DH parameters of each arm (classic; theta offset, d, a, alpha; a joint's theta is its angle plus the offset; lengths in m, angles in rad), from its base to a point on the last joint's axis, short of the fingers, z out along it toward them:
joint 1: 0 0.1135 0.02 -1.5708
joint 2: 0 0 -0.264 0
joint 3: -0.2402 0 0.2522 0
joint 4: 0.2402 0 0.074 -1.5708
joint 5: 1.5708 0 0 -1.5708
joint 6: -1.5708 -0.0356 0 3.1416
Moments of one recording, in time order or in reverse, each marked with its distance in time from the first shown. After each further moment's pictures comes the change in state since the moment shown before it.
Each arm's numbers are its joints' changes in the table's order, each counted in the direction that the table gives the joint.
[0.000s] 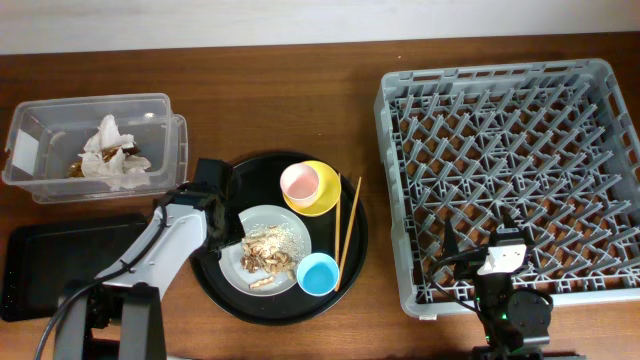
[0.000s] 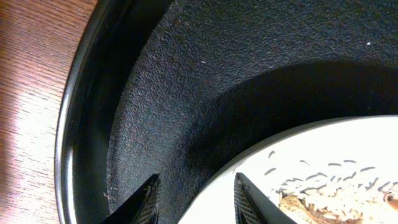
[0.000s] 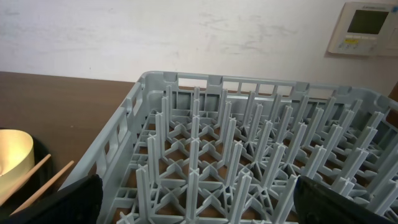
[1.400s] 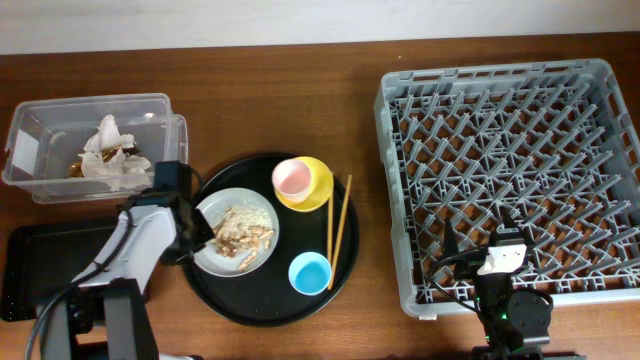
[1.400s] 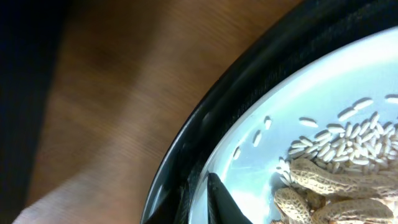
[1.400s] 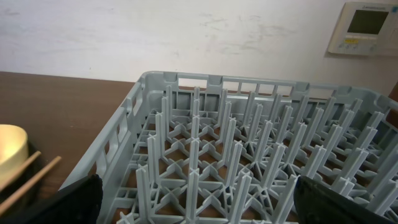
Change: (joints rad) left arm 0.214 0.000 0.008 0.047 -0.033 -0.003; right arm 0.000 0.000 0.000 0.000 0.000 0.000
